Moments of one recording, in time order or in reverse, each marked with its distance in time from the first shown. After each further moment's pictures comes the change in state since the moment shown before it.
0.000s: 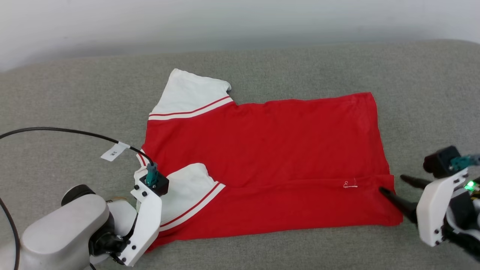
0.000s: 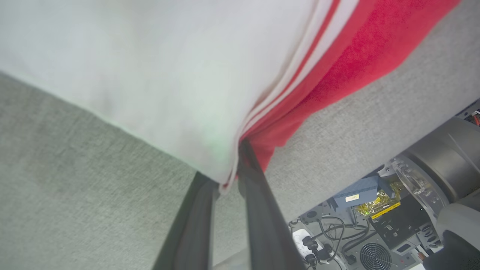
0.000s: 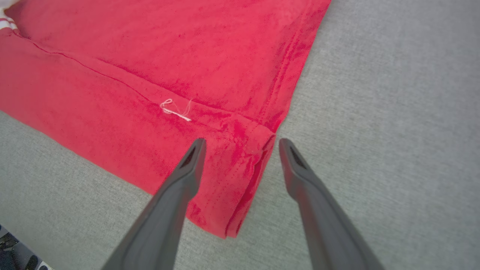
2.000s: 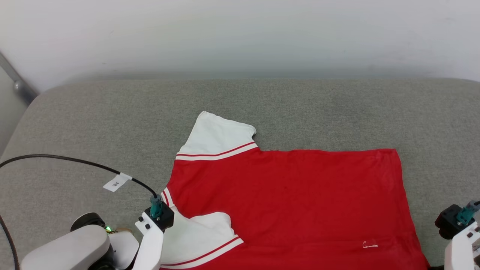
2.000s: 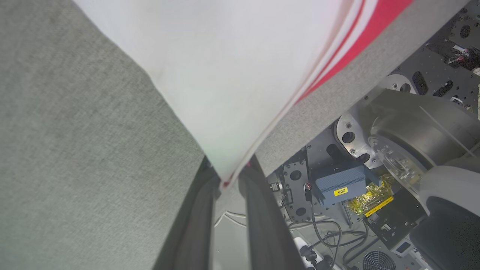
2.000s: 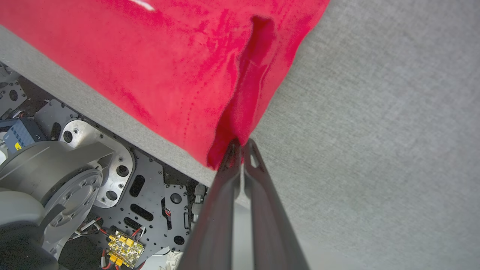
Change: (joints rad) left arm 0.073 0.061 -0.069 -0.108 -0.045 -0.027 -0.107; right arm 0.160 -0.271 0.105 -0.193 0.156 0.000 0.360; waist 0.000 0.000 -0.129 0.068
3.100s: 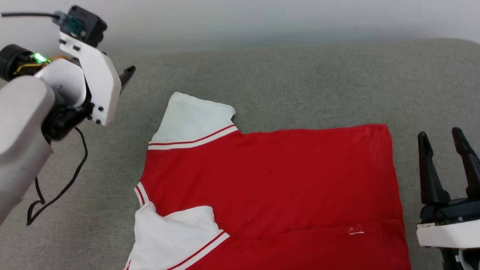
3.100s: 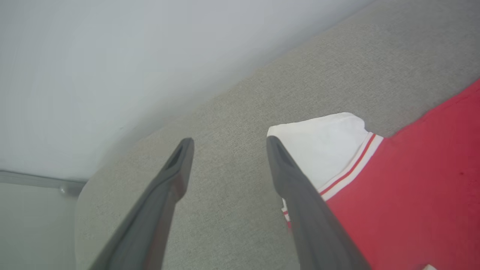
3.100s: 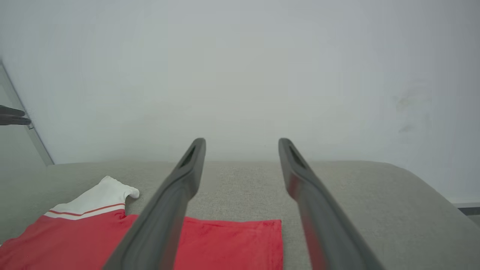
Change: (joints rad) left arm -0.412 -0.106 0.300 0.301 0.157 0.086 -0.375; right arm 0.245 0.792 -0.835 -0.271 -0.663 0.000 -0.799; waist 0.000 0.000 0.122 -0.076
